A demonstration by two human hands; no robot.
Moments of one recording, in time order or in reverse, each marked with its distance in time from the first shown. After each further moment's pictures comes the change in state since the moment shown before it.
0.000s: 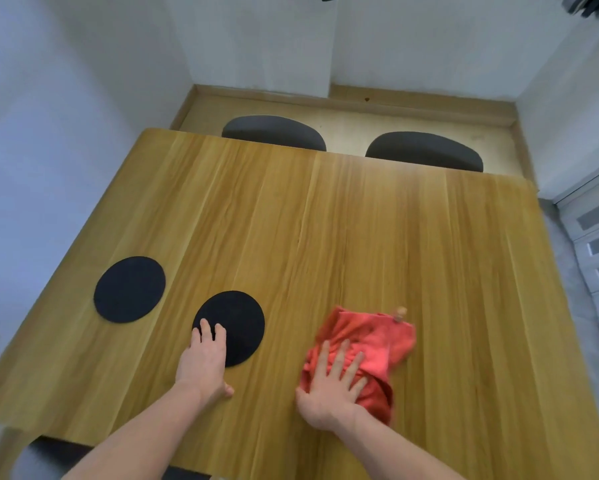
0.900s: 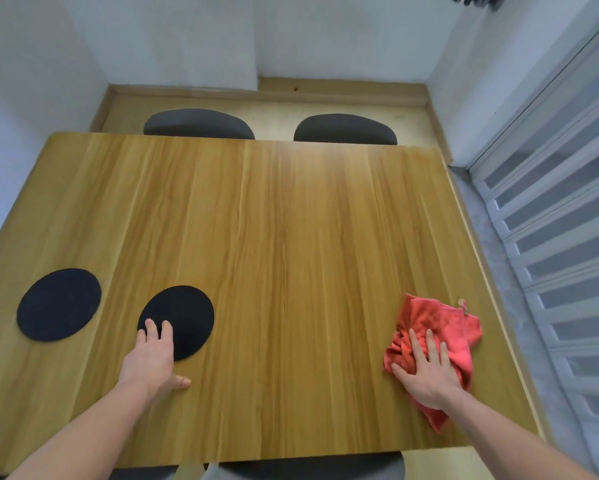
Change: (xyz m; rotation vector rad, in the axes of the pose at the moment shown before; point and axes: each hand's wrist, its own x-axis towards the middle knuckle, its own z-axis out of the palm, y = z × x) left_hand -0.004 -0.005 0.007 0.028 -0.008 0.043; right_hand -0.045 0.269 -0.037 0.049 0.128 0.282
